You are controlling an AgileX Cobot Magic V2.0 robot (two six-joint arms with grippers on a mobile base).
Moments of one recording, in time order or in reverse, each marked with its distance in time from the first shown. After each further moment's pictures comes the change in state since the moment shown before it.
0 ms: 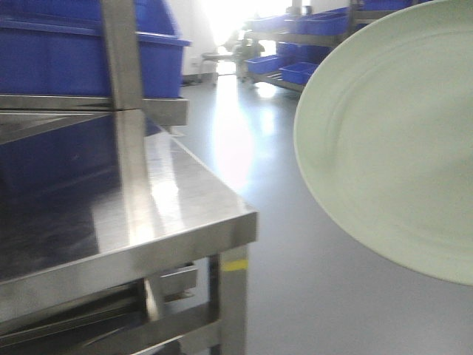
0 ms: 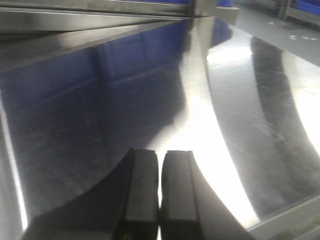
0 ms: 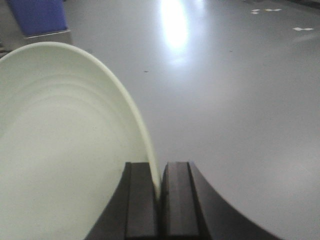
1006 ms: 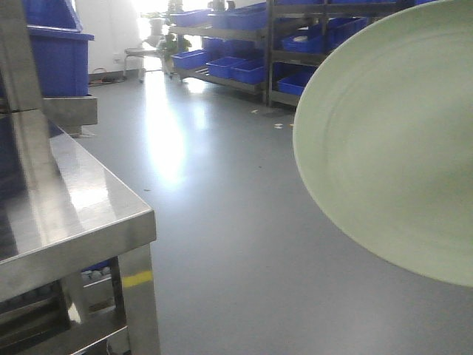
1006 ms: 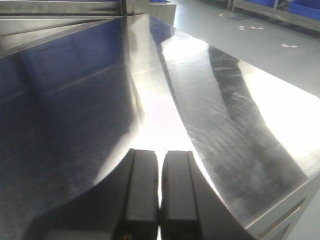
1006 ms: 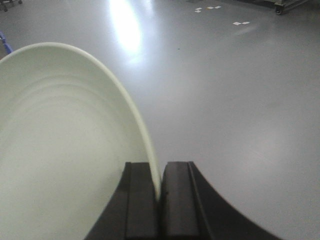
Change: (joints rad) left arm 0.000 0.000 0.000 0.000 0.000 0.000; right arm 0.000 0.000 0.000 0.000 0.000 0.000
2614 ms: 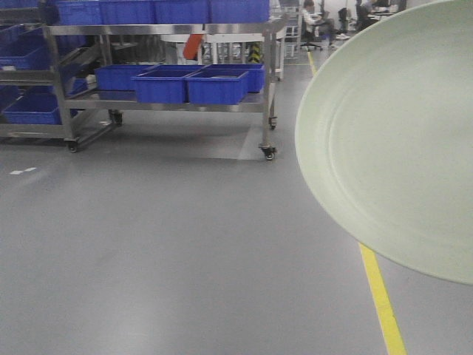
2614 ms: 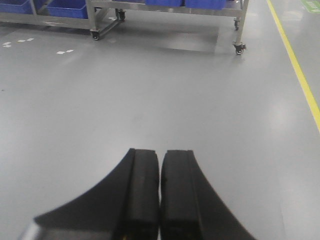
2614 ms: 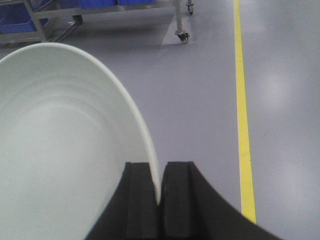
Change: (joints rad) left arm 0.000 0.000 0.000 0.000 0.000 0.000; right arm 0.000 0.000 0.000 -0.002 0.000 0.000
